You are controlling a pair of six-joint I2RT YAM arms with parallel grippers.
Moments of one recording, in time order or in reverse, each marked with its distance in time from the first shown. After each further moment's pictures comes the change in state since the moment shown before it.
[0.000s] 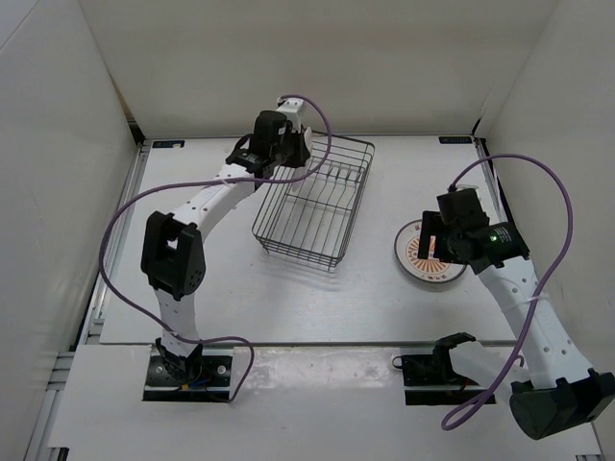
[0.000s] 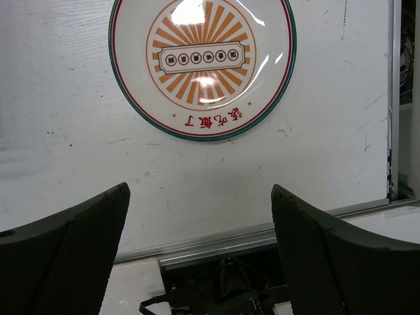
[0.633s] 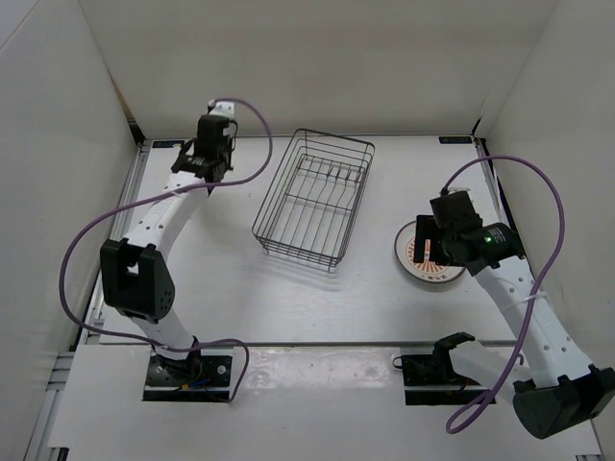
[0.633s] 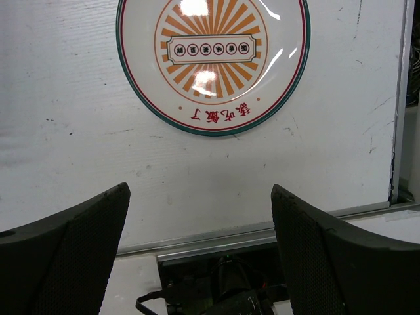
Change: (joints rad) left arm 0.196 -0.247 -0.138 -0.174 -0.460 0.264; right arm 0.047 0.004 -0.020 0.000 0.002 0.000
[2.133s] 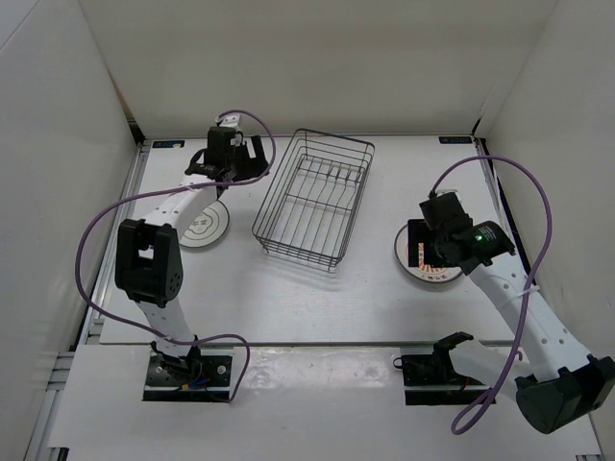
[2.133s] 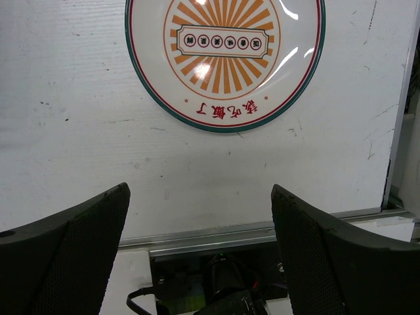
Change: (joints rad) left arm 0.038 0.107 -0.133 0.163 0.331 -0.371; right arm 0.062 0.026 -0.013 0.000 0.011 -0.020
